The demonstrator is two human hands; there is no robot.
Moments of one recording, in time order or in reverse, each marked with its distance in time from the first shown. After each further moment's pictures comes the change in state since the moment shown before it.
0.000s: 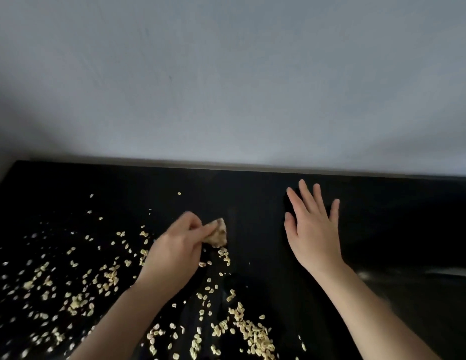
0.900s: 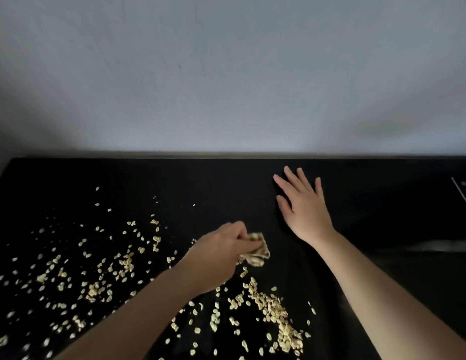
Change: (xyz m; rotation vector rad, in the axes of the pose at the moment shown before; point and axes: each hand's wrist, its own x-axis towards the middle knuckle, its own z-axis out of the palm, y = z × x) left_hand -0.010 0.024 0.016 0.015 -0.392 0.336; right_hand 0.003 -0.013 -0.001 0.067 -0.084 -0.091
